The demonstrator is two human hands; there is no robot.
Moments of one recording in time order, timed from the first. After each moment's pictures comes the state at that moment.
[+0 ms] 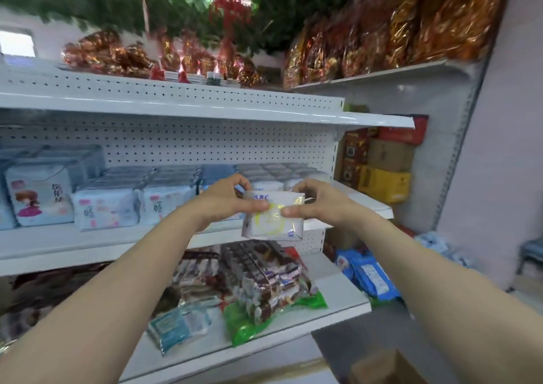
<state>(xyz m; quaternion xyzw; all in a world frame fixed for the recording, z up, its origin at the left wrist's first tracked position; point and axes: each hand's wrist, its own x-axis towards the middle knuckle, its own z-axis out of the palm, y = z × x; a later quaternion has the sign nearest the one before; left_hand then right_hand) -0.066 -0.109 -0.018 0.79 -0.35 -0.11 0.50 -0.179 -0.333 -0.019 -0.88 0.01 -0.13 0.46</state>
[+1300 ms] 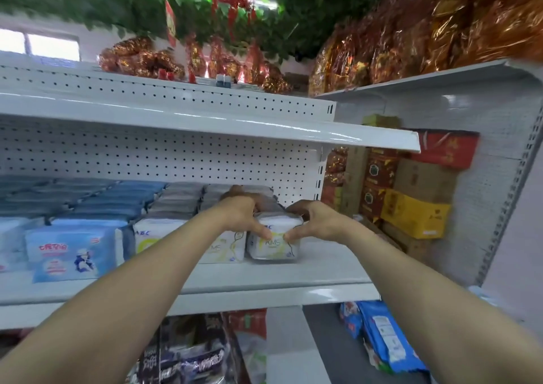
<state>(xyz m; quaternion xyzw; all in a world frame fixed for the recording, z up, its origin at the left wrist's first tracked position) 0.075 -0.446 -0.014 0.94 -0.30 0.01 0.18 0.016 -0.665 -0.026 -0.95 -0.03 -0.04 0.32</state>
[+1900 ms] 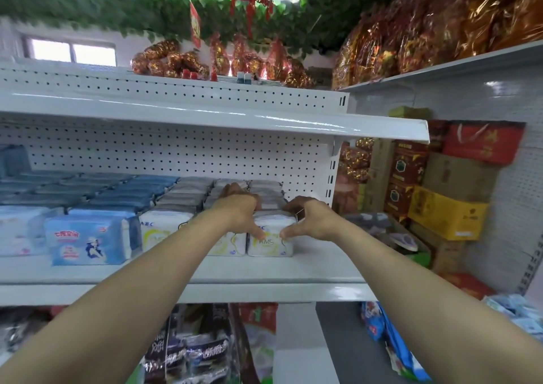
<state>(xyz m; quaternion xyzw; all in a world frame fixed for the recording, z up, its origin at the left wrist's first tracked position) 0.066 -0.456 -0.022 0.97 -0.22 0.03 0.08 0.038 -0.666 -0.046 -0.94 -0.07 -0.09 0.31</state>
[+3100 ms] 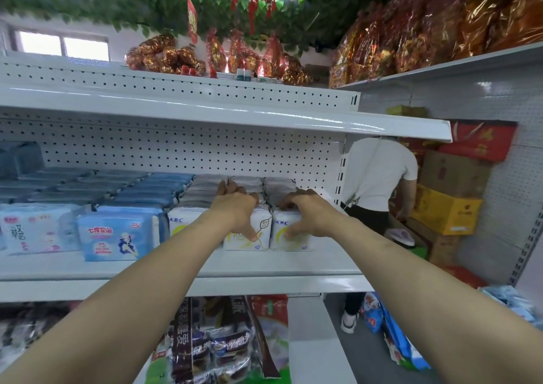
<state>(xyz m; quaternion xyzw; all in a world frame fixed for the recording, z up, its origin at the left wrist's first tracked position) 0.073 -0.404 -0.031 0.97 -0.22 0.08 -0.05 0.033 -0.603 -0.036 -0.98 -0.09 -0.12 0.11</state>
